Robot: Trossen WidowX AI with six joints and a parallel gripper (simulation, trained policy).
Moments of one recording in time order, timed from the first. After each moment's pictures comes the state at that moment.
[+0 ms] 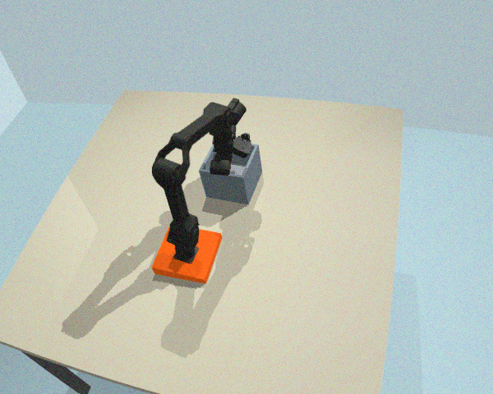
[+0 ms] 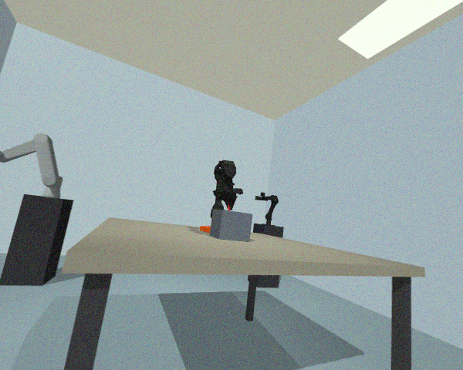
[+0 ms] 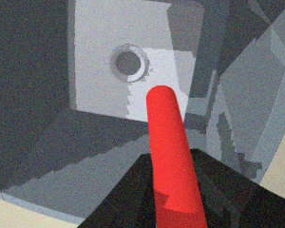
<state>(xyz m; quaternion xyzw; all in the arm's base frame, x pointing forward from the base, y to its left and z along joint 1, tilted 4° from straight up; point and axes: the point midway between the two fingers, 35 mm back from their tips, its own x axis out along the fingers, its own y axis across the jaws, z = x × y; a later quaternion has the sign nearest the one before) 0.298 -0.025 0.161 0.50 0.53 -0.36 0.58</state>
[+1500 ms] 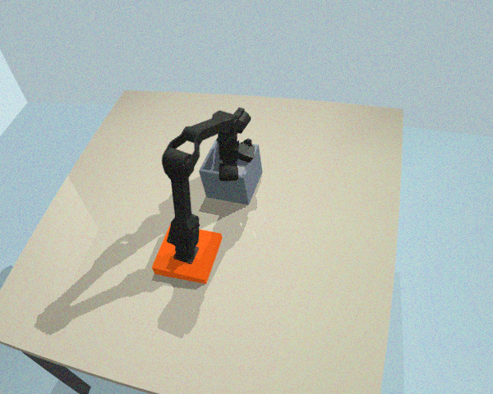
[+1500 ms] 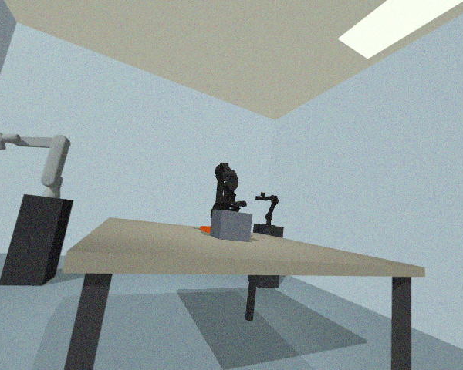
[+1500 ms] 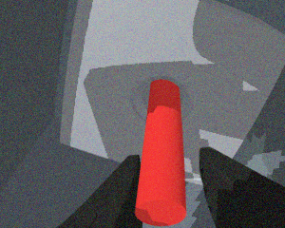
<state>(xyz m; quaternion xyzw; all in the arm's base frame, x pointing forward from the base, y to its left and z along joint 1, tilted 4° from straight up) 0.325 -0.022 0.091 0.45 0.58 -0.33 0.59</state>
